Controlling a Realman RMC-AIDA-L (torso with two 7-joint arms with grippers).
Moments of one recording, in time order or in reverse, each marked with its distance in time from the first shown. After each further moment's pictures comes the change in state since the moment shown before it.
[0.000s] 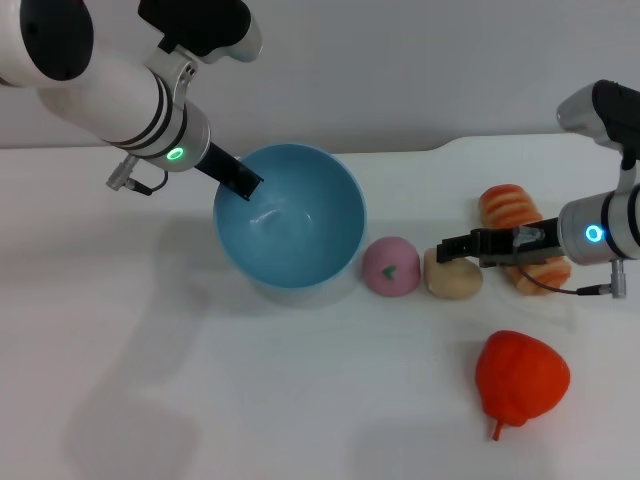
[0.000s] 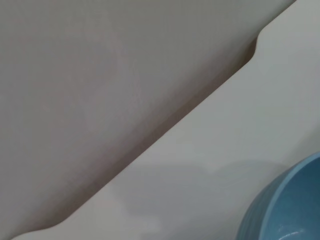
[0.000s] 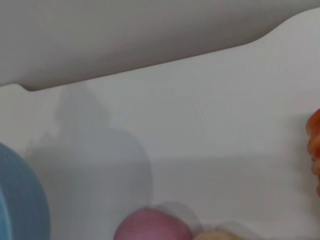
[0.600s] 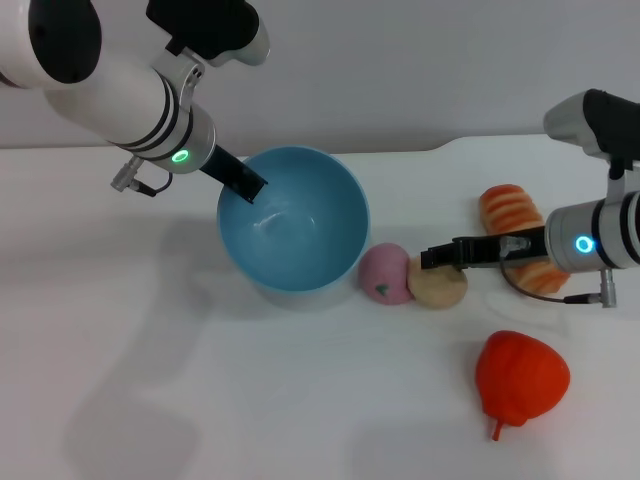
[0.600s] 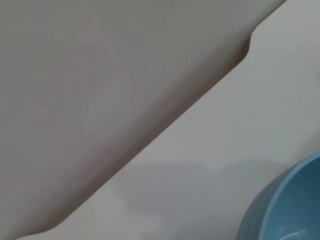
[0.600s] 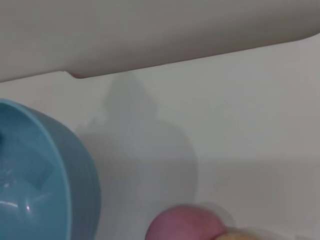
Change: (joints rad) left arm 0.000 -0.003 0.021 -0.007 0.000 -0.002 -0.002; right arm 0.000 0.000 0.010 0.048 0.121 -0.030 -0.181
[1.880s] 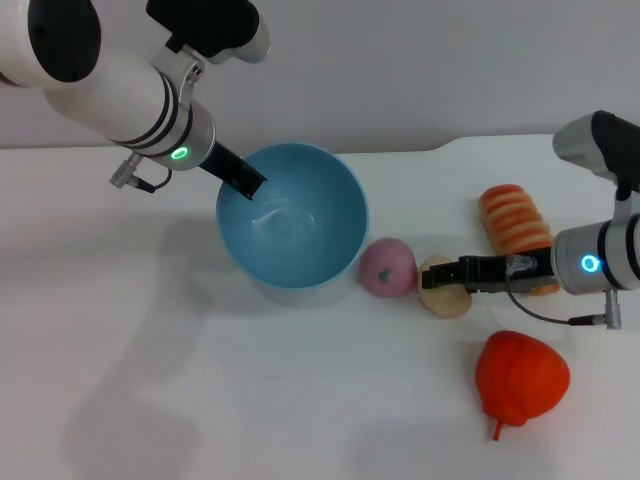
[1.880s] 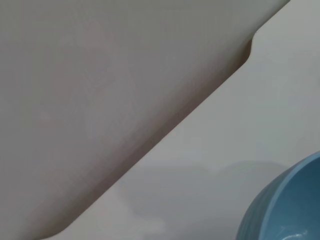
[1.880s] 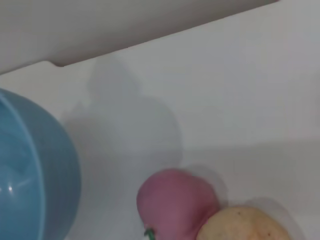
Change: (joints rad) left arm -0.001 0.003 0.003 0.000 0.000 0.010 0.009; right arm -0.019 -0.002 0.002 0.031 -0.002 -0.008 0.051
